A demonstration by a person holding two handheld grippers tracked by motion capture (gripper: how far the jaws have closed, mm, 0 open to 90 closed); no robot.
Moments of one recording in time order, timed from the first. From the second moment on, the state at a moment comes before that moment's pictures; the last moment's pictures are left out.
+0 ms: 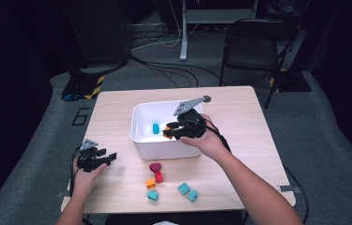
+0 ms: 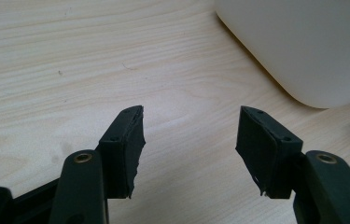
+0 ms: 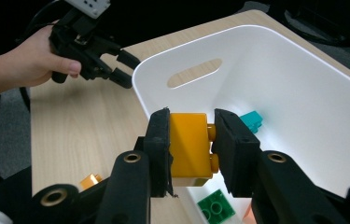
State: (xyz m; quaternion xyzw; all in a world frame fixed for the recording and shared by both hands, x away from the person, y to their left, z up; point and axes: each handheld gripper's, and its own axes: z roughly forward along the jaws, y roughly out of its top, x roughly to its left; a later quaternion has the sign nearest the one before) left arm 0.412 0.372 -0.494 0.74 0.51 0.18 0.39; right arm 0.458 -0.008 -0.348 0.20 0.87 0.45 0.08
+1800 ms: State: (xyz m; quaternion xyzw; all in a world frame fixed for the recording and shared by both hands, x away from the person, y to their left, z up) left arm 0.414 0.375 -0.495 0.74 0.52 0.18 0.39; right arm 0.528 0.021 -0.375 0.26 0.86 0.43 0.12
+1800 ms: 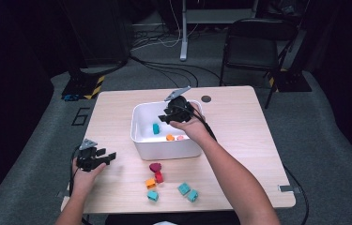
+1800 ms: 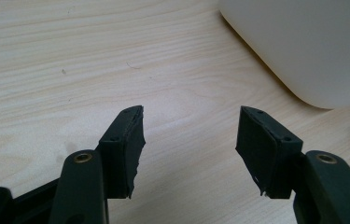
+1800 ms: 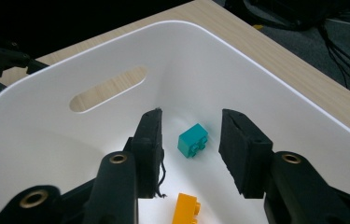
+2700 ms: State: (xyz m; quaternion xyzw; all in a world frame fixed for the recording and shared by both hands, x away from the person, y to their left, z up) left arm 0.416 0.372 -0.497 0.74 0.51 0.18 0.39; right arm 0.454 -0.018 -0.367 0.23 0.86 0.45 0.12
